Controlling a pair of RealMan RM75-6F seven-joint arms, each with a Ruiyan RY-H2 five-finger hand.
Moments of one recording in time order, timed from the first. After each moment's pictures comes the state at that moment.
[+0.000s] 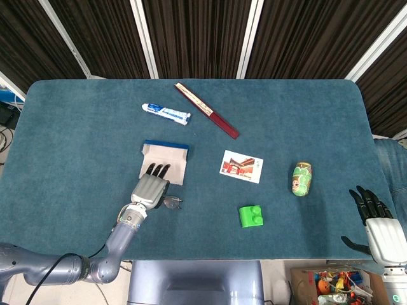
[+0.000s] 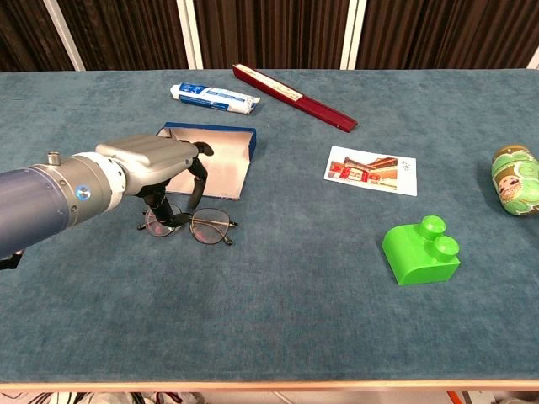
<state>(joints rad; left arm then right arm) -0.87 -1.70 -0.12 -1.58 0.70 1.08 0.83 0.04 -1.09 0.03 -1.61 -1.56 1.51 0.02</state>
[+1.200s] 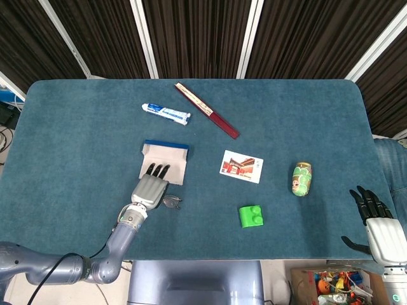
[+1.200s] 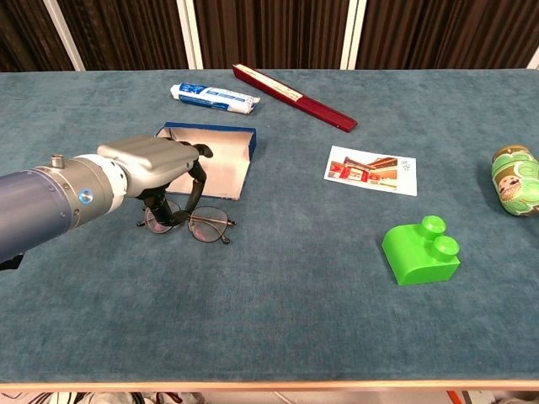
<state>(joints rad) -0.89 -1.70 -0.10 -1.58 0.68 1.10 0.86 0.04 -1.09 0.03 -1.61 -1.55 1.50 0.02</state>
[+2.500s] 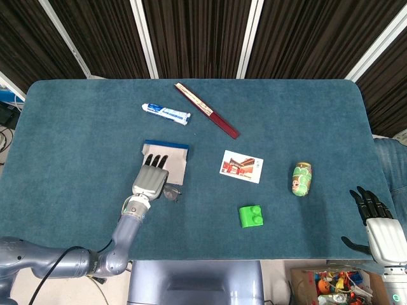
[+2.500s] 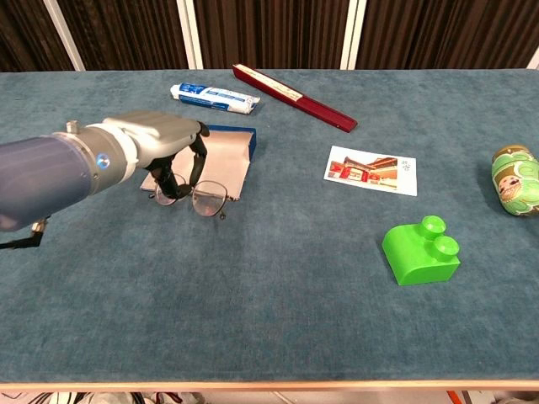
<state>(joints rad) -0.95 -1.71 -0.21 -1.57 0.52 1.14 0.95 0.04 -1.09 0.03 -1.62 -1.54 1.49 0.03</state>
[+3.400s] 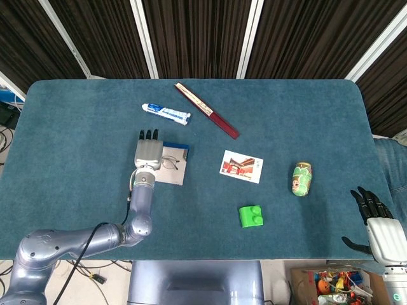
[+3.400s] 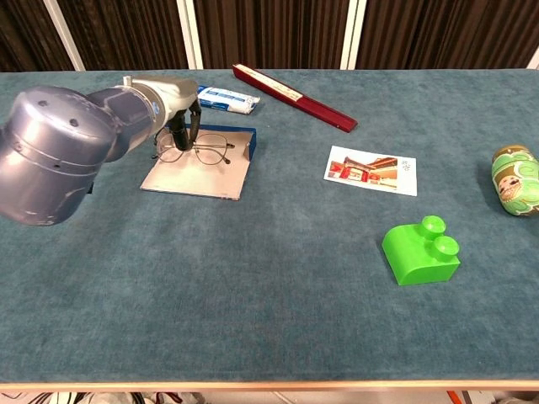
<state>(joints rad) -1.13 -1.87 -0.40 -1.12 0.30 1.05 1.03 0.04 -1.08 0.03 -1.63 -1.52 1.47 0.04</state>
